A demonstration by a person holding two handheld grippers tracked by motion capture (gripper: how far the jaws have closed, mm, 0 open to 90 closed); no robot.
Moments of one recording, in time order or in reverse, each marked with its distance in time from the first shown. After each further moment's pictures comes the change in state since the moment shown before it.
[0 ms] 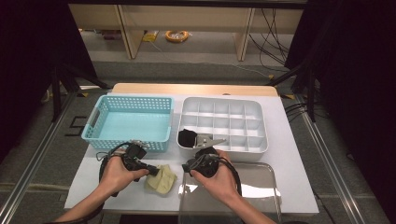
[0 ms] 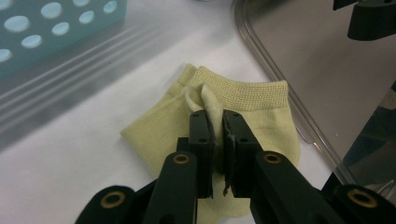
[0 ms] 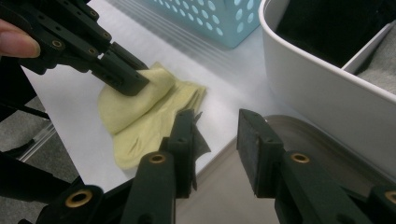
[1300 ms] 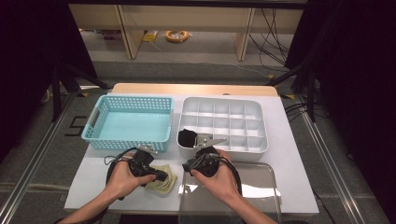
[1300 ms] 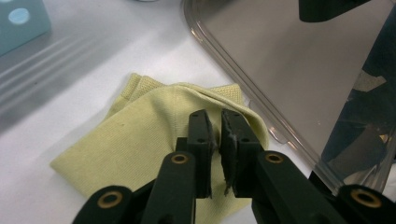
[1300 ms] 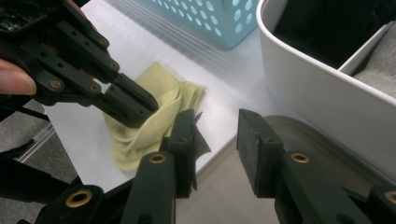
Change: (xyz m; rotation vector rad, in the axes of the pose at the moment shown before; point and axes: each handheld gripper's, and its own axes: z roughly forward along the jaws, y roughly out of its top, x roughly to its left) left arm -0.018 -0.003 0.021 -0.067 -0.096 0.061; right arm -0.002 0.001 0.000 -0.004 -0.002 -0.006
